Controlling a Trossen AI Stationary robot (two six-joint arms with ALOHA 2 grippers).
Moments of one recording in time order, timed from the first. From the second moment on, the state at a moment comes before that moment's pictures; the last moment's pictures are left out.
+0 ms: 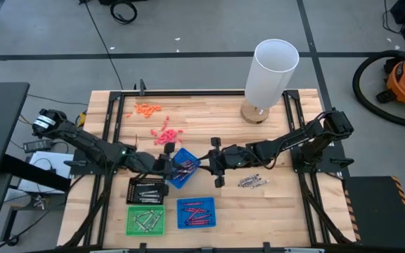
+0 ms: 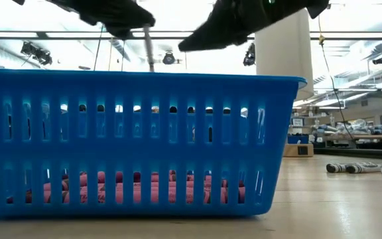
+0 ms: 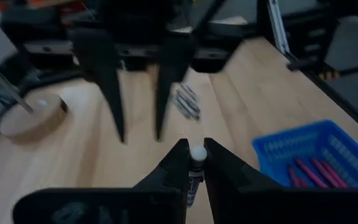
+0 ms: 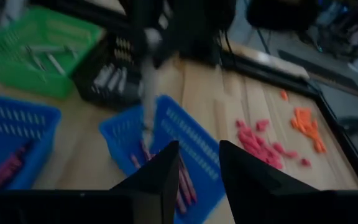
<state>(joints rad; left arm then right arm) -0.36 1.23 0.68 0.21 -0.31 0.08 0.23 1.63 0.98 0.25 0.27 -0.23</state>
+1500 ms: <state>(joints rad) -0.74 1.34 0.68 -0.29 0.13 -0.96 0.22 1.63 0.98 0.16 0.35 -0.21</state>
